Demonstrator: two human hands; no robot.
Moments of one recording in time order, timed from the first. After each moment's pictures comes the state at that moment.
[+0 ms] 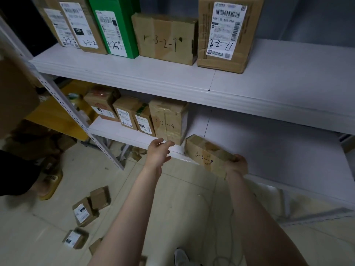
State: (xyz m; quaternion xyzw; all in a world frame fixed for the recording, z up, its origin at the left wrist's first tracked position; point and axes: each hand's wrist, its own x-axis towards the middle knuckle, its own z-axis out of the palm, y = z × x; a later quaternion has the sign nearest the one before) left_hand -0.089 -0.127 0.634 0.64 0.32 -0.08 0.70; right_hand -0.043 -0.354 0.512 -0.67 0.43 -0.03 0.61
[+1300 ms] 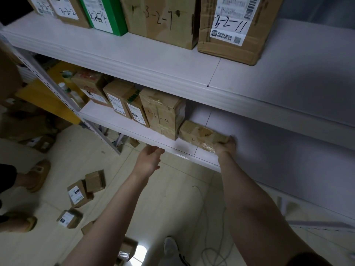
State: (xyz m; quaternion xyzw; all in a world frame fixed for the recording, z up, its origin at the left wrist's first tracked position) left_hand -0.071 -0.140 0.595 0.72 0.31 -0.10 0.61; right_hand 0.075 -0.361 0.438 -0.62 0.40 -0.03 0.67
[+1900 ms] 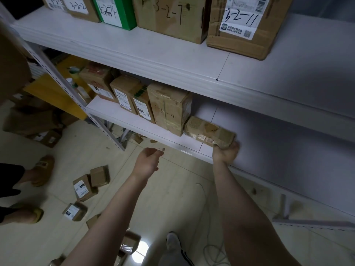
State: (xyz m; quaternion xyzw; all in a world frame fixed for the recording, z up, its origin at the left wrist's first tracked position) left_hand -0.092 -0.123 0.581 0.72 0.36 -0.10 0.59; right_hand 0.020 -0.334 0.442 -0.71 0.32 -0.09 0.62
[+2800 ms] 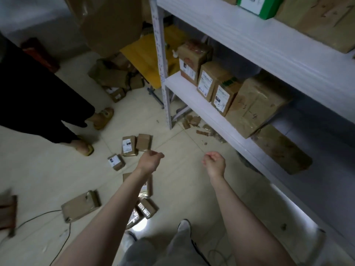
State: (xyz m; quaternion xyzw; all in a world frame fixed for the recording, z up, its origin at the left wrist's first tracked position) left_hand -0.241 0.036 0.532 0.65 0.50 -0.06 0.57; right_hand -0.109 -0.136 0.423 -0.79 0.09 0.20 0.58
